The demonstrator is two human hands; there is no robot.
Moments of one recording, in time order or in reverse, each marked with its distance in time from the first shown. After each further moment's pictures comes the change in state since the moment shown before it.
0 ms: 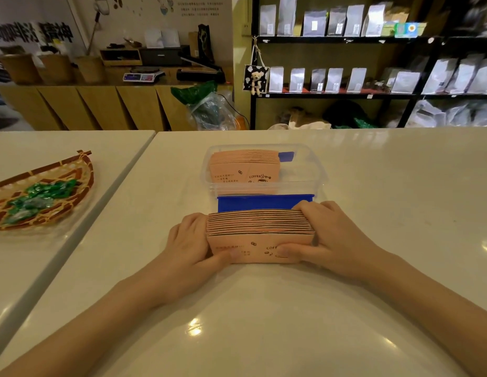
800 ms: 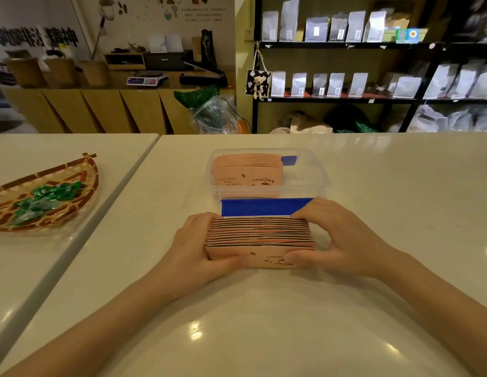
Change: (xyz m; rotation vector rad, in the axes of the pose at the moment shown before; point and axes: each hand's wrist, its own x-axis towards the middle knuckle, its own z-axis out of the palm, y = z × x) left_hand 0.001 0.004 0.001 -0.259 0.209 -0.001; right_hand 0.000 0.003 -0.009 -0.037 0.056 -0.185
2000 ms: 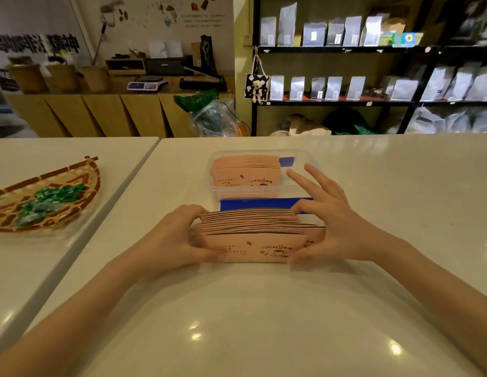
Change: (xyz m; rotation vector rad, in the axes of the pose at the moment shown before) left_hand 0.015 -0.009 -0.031 0.179 -0.166 -0.038; right_hand 0.008 0.015 -0.001 -0.060 0.002 0.037
